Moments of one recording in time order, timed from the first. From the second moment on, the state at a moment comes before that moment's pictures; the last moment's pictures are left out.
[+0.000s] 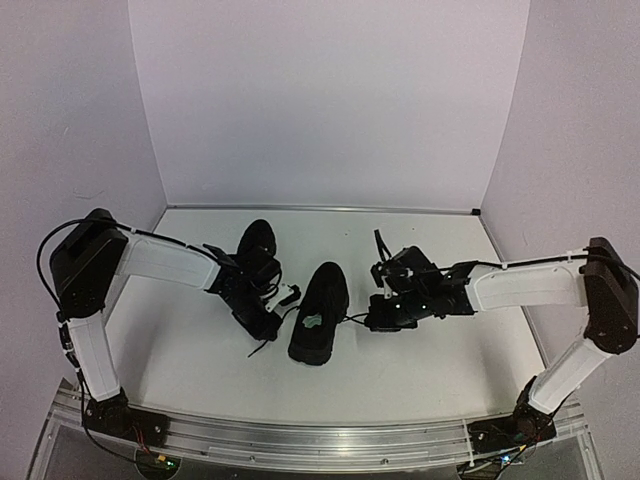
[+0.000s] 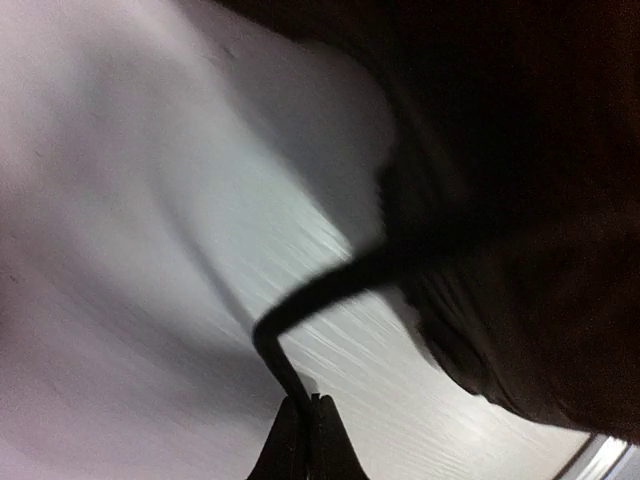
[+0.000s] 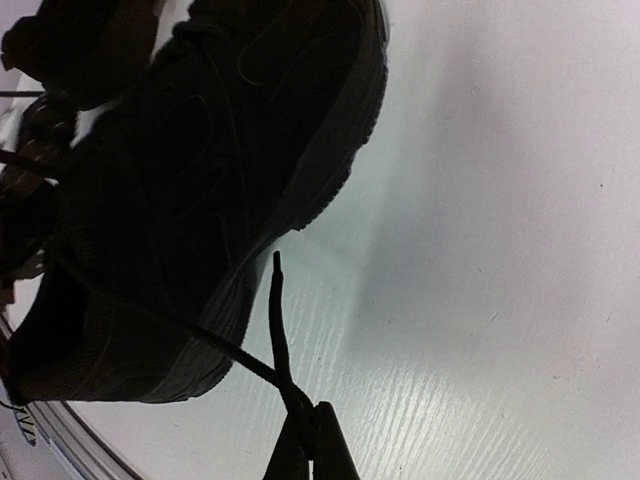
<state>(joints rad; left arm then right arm) -0.82 1.86 1.12 -0.50 0.20 -0.02 0.85 1.59 0.92 -0.26 -0.05 0.66</state>
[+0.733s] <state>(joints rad) -0.86 1.69 1.01 -0.37 0.36 -0.19 0.83 1.75 1.03 -0.22 -0.14 0.68</state>
